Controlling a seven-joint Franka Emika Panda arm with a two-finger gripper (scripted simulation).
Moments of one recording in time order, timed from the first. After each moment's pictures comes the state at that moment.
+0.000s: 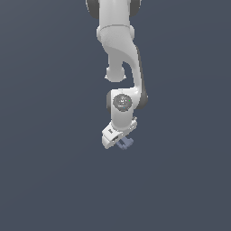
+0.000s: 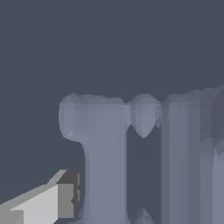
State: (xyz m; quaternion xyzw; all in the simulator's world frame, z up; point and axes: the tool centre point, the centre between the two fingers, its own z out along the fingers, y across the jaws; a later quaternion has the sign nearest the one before) arm 0.007 0.025 0.028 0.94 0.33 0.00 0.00
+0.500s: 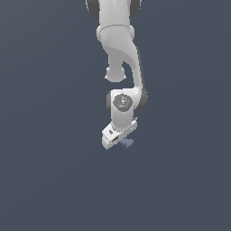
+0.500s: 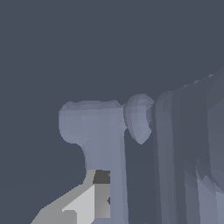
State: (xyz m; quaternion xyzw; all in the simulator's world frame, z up) arm 0.012 0.026 0.029 0.94 0.33 0.01 0.00
